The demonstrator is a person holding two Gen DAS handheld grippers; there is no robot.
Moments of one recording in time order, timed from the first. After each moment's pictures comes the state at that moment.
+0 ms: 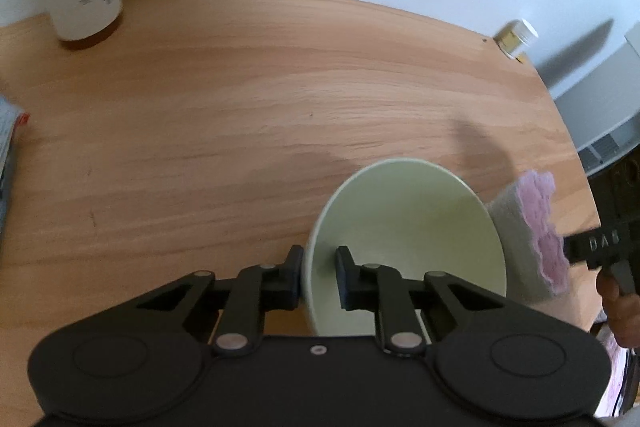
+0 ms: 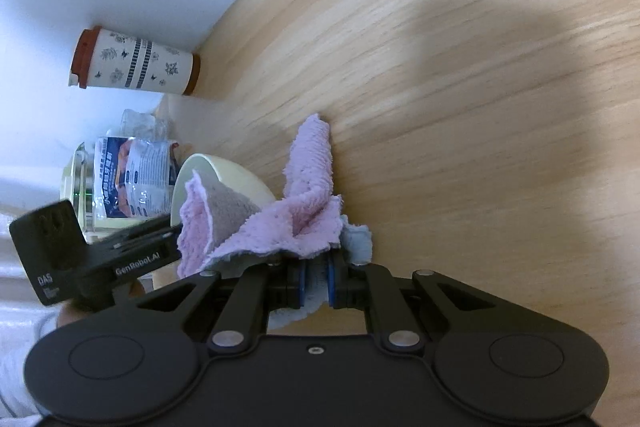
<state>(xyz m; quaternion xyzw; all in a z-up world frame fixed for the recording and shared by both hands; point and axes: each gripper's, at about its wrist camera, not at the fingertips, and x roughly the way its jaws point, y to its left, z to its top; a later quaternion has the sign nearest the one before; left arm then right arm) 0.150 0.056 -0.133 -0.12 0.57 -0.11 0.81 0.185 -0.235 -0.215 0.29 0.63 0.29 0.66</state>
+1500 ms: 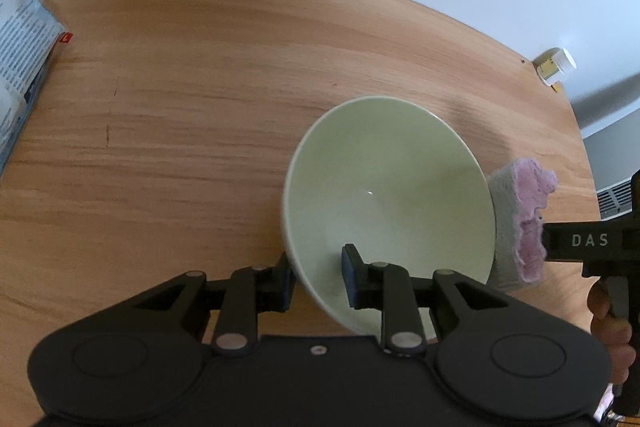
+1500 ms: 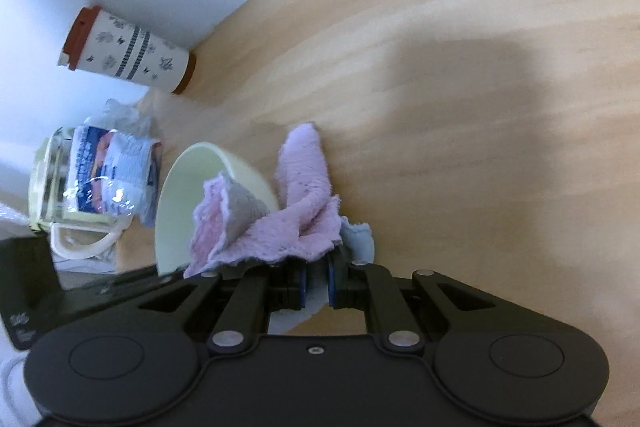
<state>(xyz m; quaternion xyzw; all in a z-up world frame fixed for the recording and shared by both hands) 0.141 0.030 -0.145 -0.17 0.58 -0.03 0.80 0.187 -0.214 -0.208 0.22 0.61 0.28 0.71</state>
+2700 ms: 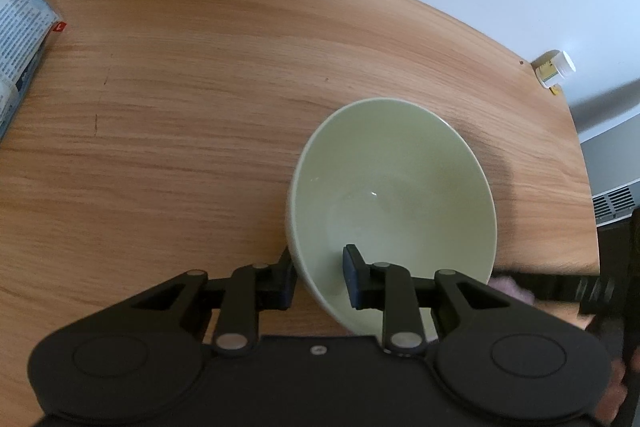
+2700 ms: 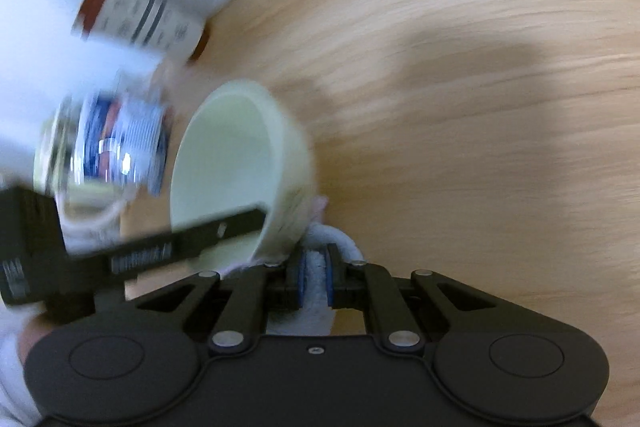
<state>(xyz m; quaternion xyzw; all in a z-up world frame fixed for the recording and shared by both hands) 0.140 0.023 -0.149 -0.18 0.58 -0.03 0.79 0.181 -0.231 -0.204 0.25 0.62 0.28 0.69</state>
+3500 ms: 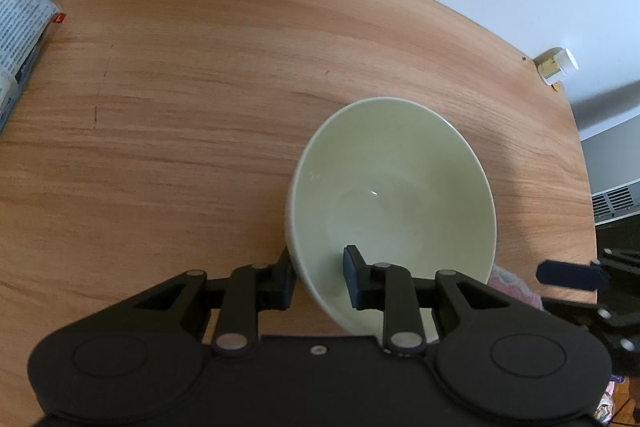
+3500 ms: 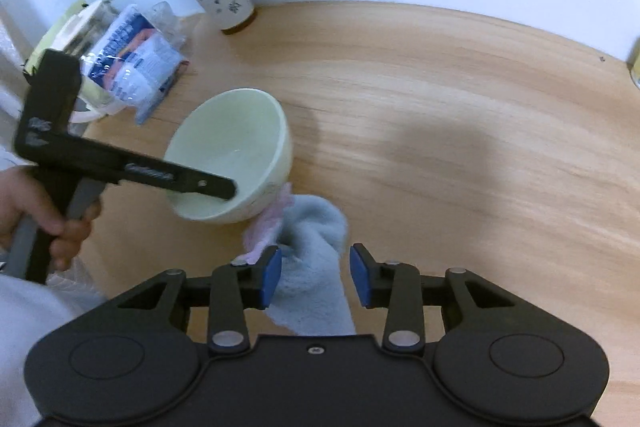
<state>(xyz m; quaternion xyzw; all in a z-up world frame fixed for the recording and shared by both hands) 0.141 0.027 -0.150 -0.19 0.60 -0.04 0.78 0.151 -0.237 -0.141 0.00 0.54 0.37 0.76</state>
